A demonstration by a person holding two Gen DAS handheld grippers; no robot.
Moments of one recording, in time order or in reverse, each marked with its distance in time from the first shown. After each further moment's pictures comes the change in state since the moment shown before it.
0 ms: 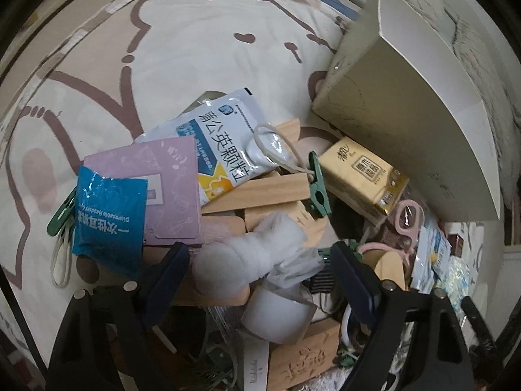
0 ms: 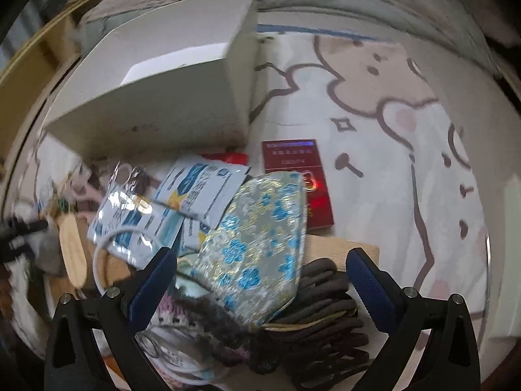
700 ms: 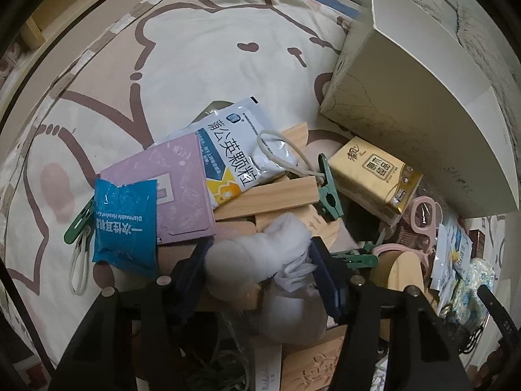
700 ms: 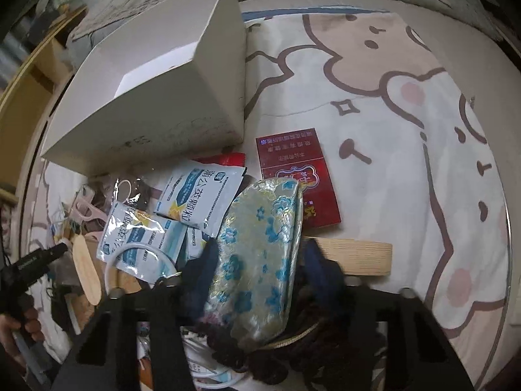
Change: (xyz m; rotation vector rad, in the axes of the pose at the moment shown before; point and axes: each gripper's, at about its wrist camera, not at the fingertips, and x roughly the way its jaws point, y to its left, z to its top) left arm -0.005 -0.002 -0.010 0.059 -0.043 0.091; right arm 0.011 -0.004 0.007 0.032 0.053 0.058
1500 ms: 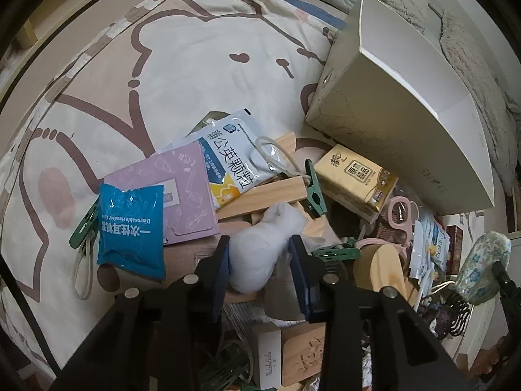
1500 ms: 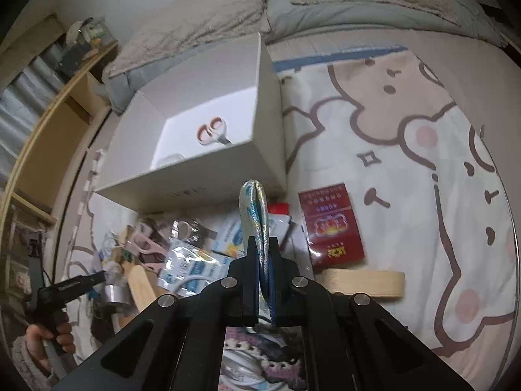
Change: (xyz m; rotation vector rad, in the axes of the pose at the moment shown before) left arm -0.016 0.005 0.007 0.011 -0.010 -0.097; right arm -0.059 0.013 0.013 0.010 -0.191 0.177
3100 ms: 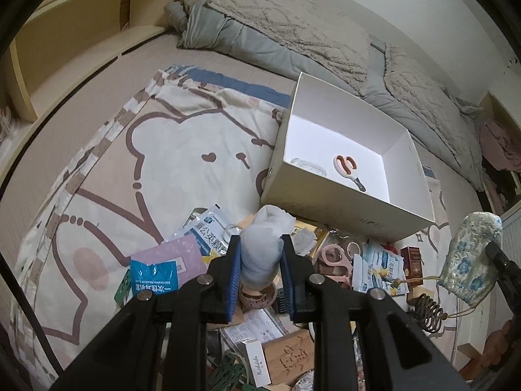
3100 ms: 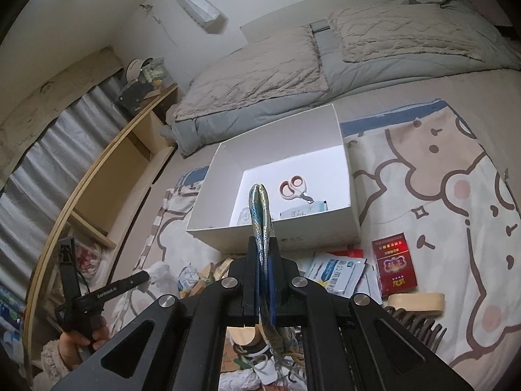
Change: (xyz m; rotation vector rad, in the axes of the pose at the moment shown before) left arm -0.095 -0.015 0.014 0.139 -0.290 -0.102; right arm -0.065 0.060 0.005 -0.046 -0.189 0.212
